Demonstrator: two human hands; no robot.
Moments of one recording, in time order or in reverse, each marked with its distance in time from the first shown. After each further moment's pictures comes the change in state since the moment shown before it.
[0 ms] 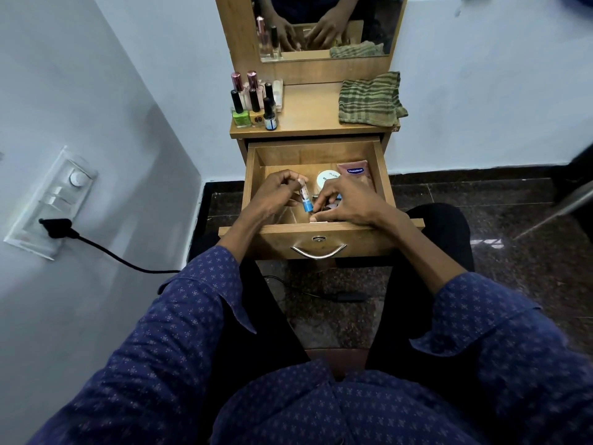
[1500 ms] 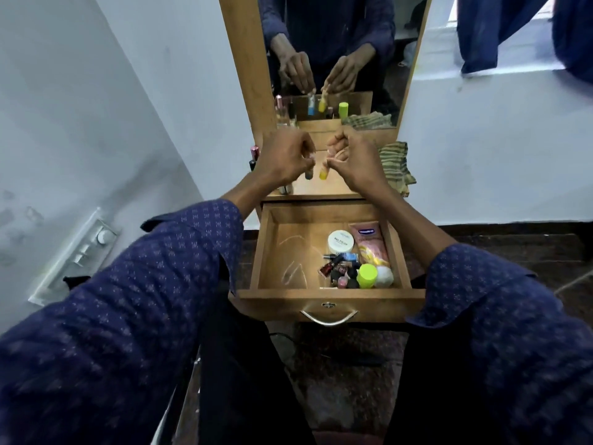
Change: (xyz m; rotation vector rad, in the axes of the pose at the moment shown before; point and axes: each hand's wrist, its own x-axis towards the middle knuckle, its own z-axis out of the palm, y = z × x) left_hand 0.076 0.162 -0.058 0.887 0.296 0.541; right_hand 0.124 -0.030 -0.103 0.144 0.625 -0.031
